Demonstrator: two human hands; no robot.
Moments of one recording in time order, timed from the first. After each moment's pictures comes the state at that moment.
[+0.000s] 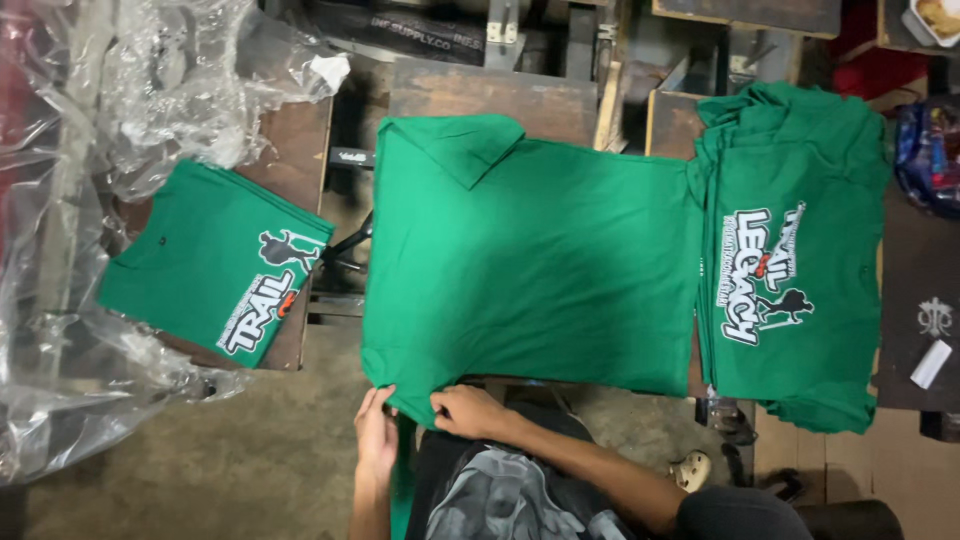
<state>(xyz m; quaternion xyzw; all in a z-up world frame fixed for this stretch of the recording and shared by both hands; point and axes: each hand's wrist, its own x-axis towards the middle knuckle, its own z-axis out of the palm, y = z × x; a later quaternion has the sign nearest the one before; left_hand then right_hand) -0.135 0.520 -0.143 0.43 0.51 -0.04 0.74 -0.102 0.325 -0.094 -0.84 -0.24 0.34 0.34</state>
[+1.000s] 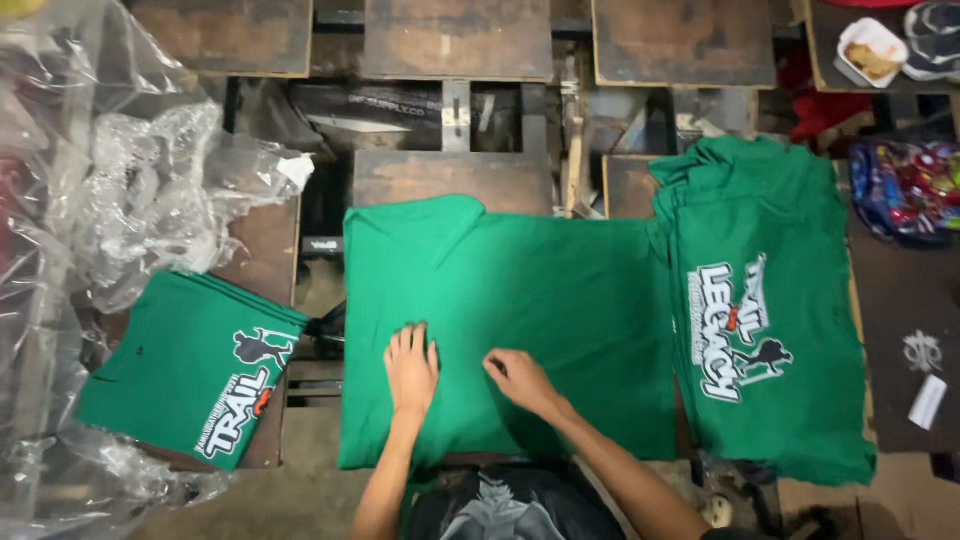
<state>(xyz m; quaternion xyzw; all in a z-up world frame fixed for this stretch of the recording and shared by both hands) 0.087 0.396 -0.090 0.98 -0.01 -0.03 0.17 0.057 0.175 -0.076 -0.89 -0.05 0.20 0.41</state>
